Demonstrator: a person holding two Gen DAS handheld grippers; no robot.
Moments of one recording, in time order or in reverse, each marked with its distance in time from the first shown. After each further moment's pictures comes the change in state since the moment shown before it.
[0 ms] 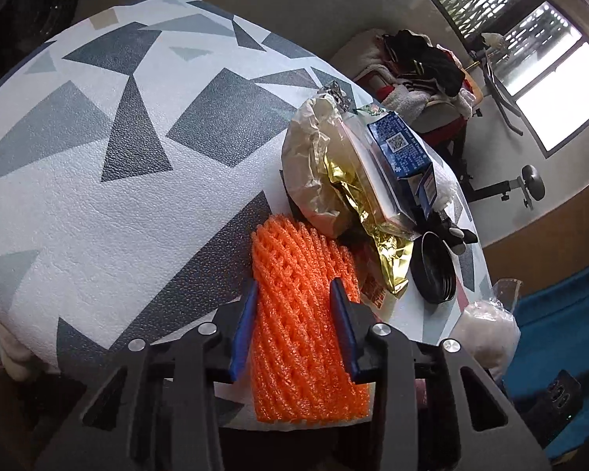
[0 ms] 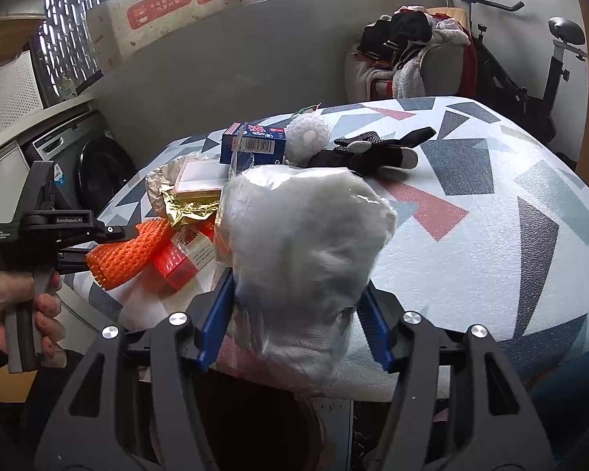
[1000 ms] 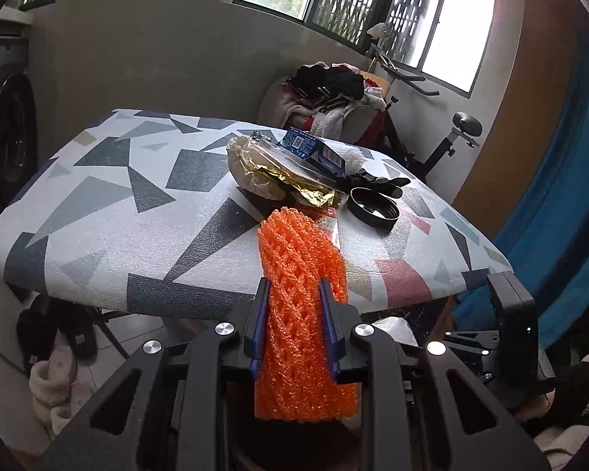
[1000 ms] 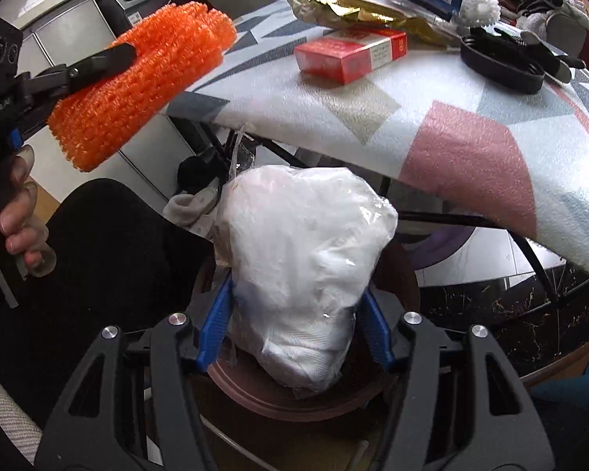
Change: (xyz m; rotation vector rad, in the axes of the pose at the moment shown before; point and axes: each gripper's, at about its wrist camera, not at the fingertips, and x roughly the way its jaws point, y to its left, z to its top) left arm -0.108 -0.014 -0.124 0.427 -0.267 -0.047; right arm 0.033 0.095 -0.103 -0.272 0.441 0.214
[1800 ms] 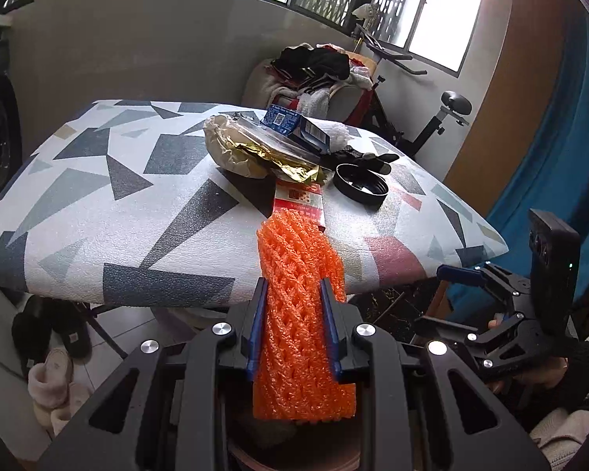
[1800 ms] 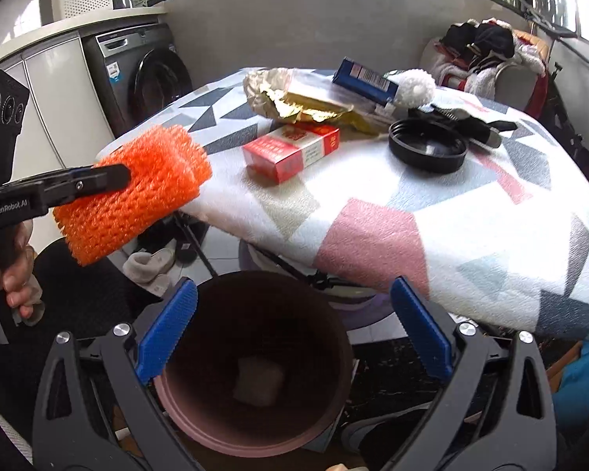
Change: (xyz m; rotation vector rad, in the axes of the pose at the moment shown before) left arm 0.016 -0.011 -0.007 0.063 0.066 -0.033; right arm -0.064 -0.015 0.019 -0.024 -0.288 -0.202
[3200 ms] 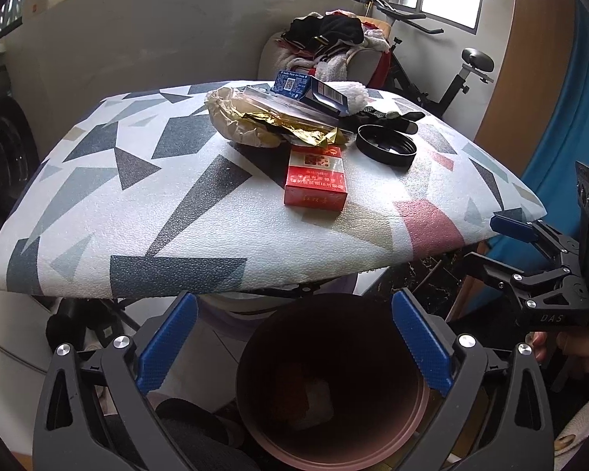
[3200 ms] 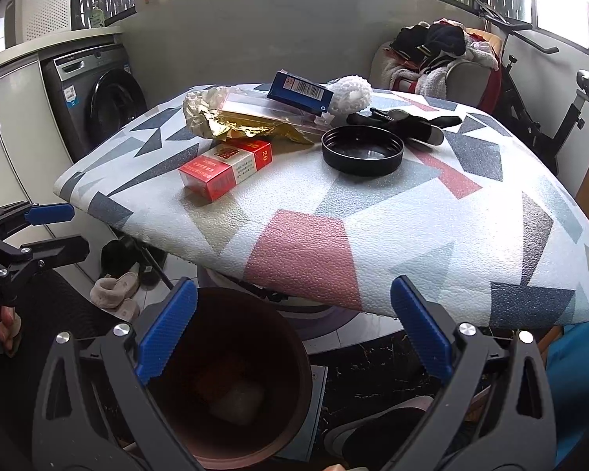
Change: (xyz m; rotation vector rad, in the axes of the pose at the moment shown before) left arm 0.027 -0.009 -0.005 0.059 0.106 0.144; right arm -0.003 -0.029 -0.004 0.091 -0.030 -0.126
